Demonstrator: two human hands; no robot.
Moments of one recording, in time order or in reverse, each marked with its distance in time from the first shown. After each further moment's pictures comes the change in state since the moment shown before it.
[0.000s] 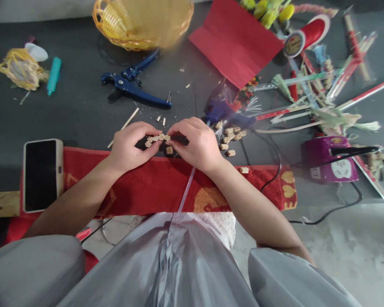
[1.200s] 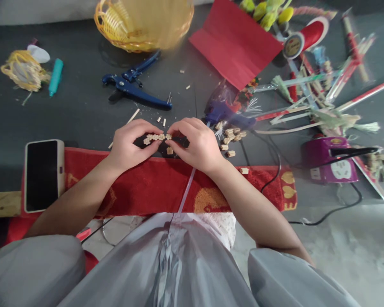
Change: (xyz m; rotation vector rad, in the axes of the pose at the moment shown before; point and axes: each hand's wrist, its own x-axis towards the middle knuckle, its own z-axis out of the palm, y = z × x) left_hand 0.004 0.001 -0.005 -0.063 -0.084 -0.159; right_hand 0.002 -0.005 -0.004 -0.007 -0.040 0.023
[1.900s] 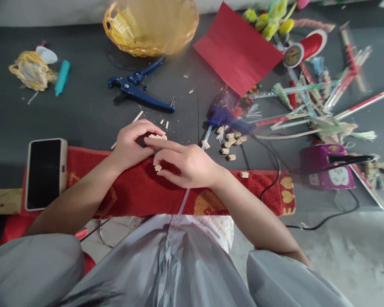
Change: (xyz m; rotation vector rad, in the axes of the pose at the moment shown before) left_hand 0.004 -0.006 0.000 -0.149 -0.012 -0.059; right_hand -0.006 -0.023 -0.008 0.251 -0.327 -0.251
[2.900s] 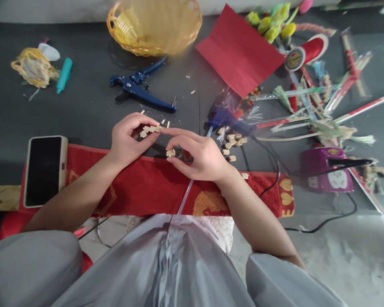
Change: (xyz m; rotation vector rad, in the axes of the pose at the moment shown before) left_hand 0.000 -0.001 0.002 -0.009 0.192 -0.031; right_hand -0.005 0.009 -0.012 -0.045 0.164 0.076
